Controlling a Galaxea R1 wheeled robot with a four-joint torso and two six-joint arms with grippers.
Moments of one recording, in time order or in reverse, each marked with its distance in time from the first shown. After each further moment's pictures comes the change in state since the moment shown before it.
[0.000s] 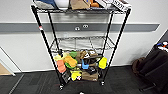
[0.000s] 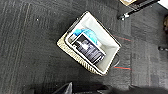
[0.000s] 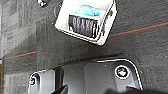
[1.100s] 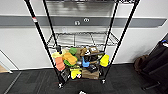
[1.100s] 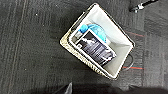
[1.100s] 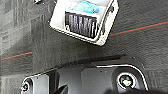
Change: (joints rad) left arm -0.053 0.114 -0.164 0.000 0.091 0.000; right arm 0.009 0.006 0.007 0.000 -0.003 0.000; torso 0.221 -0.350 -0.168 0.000
